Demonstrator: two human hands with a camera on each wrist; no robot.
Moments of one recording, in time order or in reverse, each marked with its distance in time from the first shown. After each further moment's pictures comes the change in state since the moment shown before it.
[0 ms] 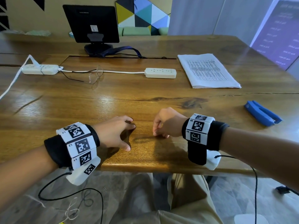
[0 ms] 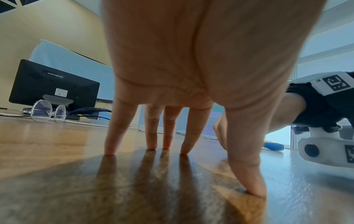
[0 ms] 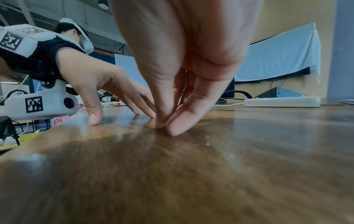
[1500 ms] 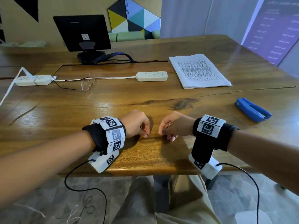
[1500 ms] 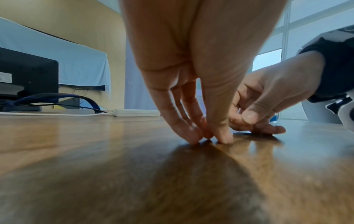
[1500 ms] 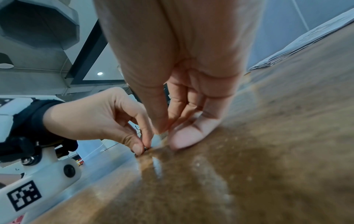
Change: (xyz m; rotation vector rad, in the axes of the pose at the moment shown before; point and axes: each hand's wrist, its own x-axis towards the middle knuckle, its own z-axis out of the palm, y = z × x) left_hand 0.059 0.046 -0.018 -0.168 0.162 0.199; right_hand -0.019 0.050 -0.008 0.474 -0.040 0.083
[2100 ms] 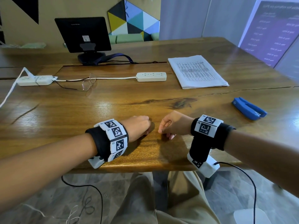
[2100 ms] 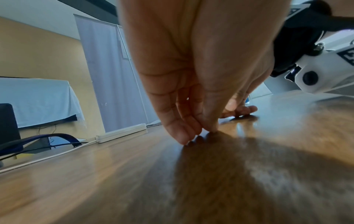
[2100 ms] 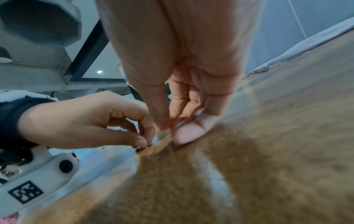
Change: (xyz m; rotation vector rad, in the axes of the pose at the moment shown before) left_hand -0.007 0.012 0.015 0.293 0.006 0.048; right_hand -0.006 -0.001 0.005 -0.021 0.062 0.026
